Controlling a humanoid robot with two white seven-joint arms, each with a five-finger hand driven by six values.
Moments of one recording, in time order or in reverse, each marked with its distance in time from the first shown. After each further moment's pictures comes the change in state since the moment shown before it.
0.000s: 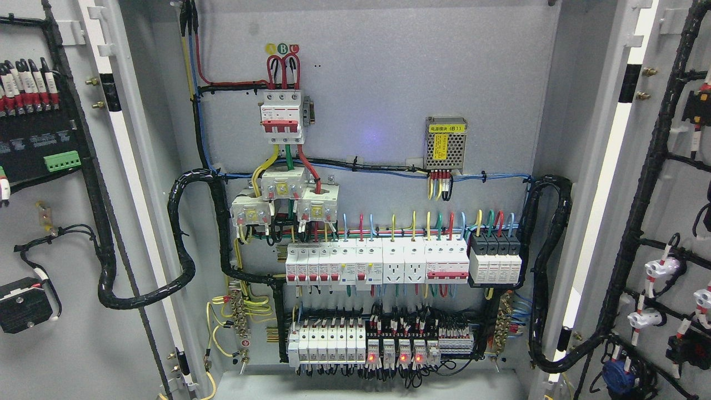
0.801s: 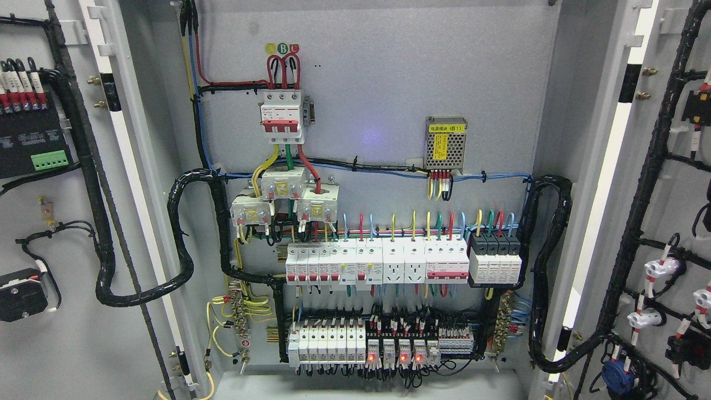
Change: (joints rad) left arm -0.092 0.080 -0.007 0.175 0.001 0.000 -0.005; right arm 0.029 -0.040 0.280 0.234 0.165 0.000 0.007
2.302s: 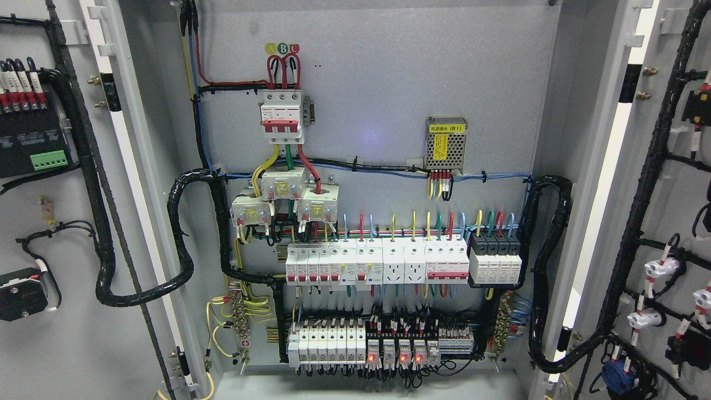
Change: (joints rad) left arm 0.273 -0.145 -0.389 -0.138 -0.117 0.000 0.004; right arm -0.012 0.039 0.164 0.350 0.013 0.002 -0.006
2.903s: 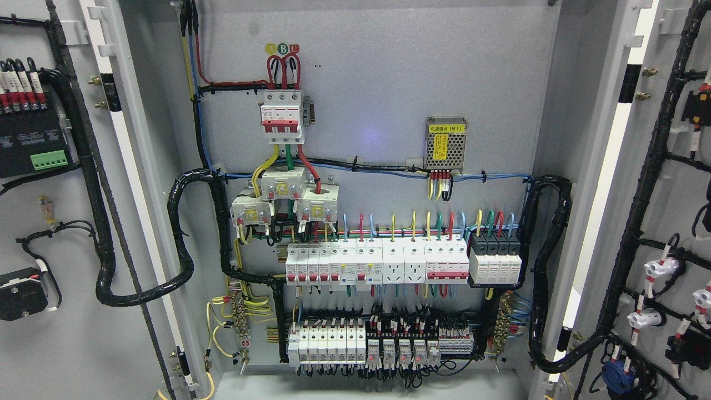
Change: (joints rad) left arm 0.073 -0.179 -0.134 0.360 -0.150 0.000 0.002; right arm -0.111 0.055 0.001 0.336 -0.001 0.005 -0.003
